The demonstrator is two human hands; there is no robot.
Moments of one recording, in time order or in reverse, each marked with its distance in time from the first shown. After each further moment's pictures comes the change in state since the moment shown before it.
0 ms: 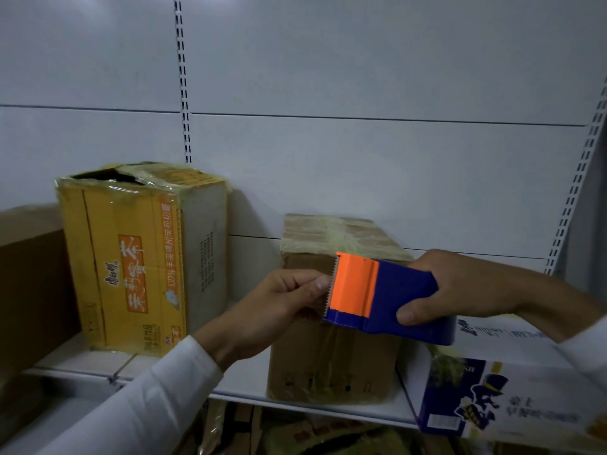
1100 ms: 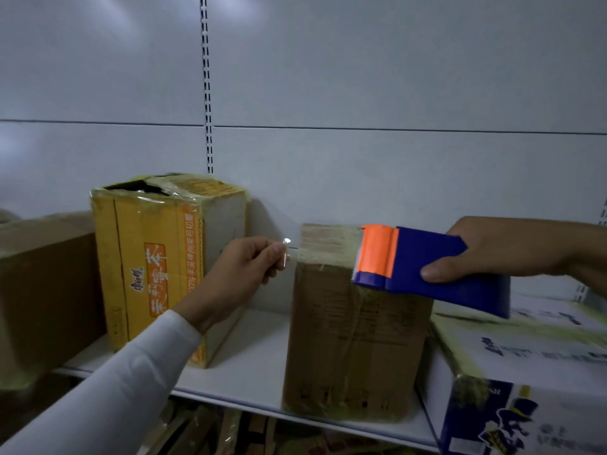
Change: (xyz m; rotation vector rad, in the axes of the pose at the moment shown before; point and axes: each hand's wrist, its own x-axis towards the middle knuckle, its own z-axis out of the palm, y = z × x) left_hand 0.002 0.017 -0.067 0.552 0.499 0.073; right_hand 0.003 -0.027 -0.054 -0.119 0.025 0.241
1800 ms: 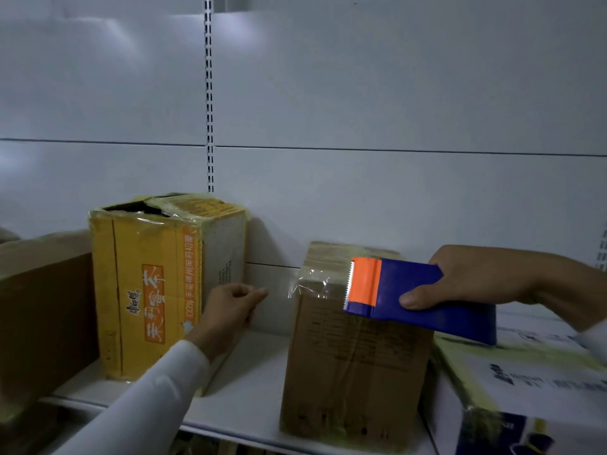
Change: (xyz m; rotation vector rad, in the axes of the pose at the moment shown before) left_hand 0.013 -0.062 0.004 -0.229 0.258 -0.421; right_hand 0.017 -0.021 0.015 -0.069 0.043 0.134
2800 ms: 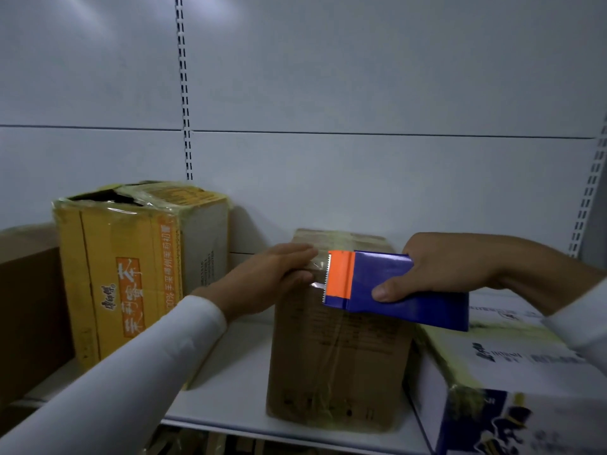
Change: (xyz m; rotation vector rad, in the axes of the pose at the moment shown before) left_hand 0.018 0.043 0.038 0.862 -0.406 0.903; right_hand 0.006 -0.013 0.011 -0.065 0.038 0.029
